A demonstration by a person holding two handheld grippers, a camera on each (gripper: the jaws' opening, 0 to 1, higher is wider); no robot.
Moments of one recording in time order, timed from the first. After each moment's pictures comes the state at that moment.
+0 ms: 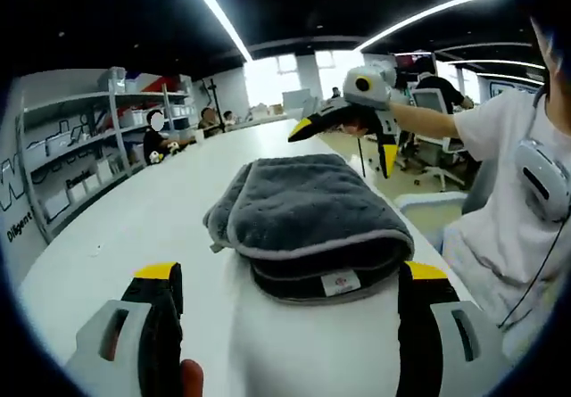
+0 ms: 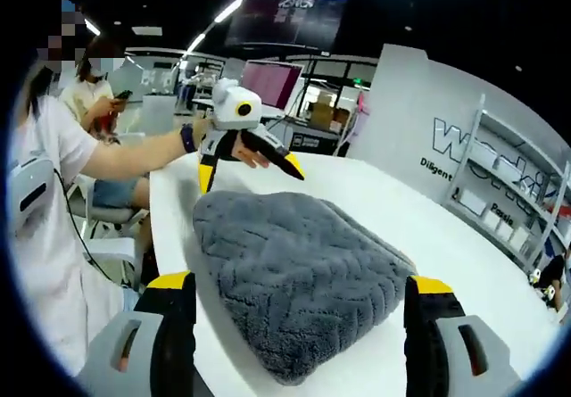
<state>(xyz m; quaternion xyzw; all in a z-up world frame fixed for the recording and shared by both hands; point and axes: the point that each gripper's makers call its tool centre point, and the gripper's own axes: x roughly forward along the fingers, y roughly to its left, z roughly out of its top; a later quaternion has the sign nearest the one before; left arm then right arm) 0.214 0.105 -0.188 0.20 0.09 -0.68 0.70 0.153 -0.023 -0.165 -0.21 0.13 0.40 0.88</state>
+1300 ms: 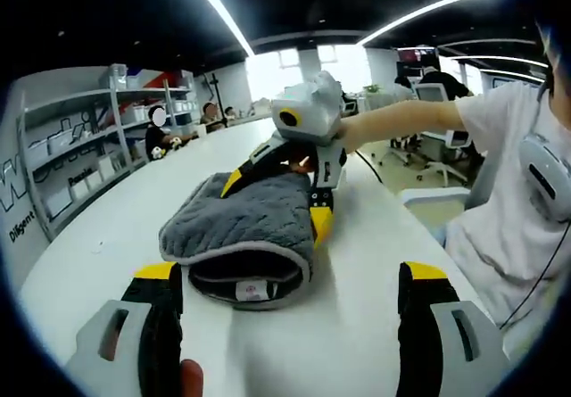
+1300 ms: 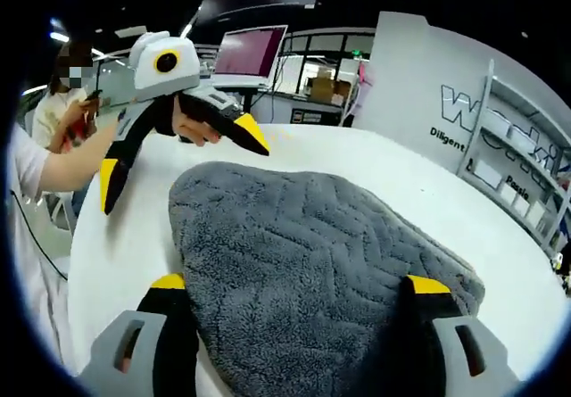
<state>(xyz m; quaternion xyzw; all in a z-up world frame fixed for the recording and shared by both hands) 0.210 0.107 -0.191 0.21 0.09 -0.67 0.71 0.267 0.026 -0.226 -0.19 0.20 0.38 0.88</state>
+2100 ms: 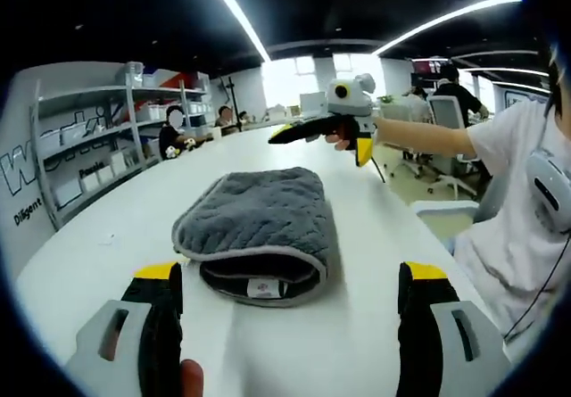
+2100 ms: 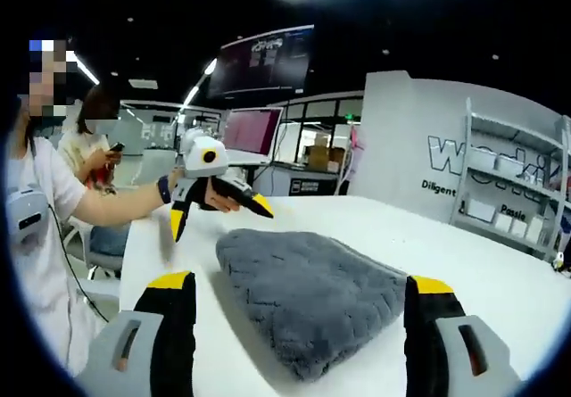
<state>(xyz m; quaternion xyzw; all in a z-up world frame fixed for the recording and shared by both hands) 0.228 0.117 -0.182 0.17 0.09 -0.65 0.74 0.219 -0.060 -0.148 -0.10 0.04 0.40 0.91</state>
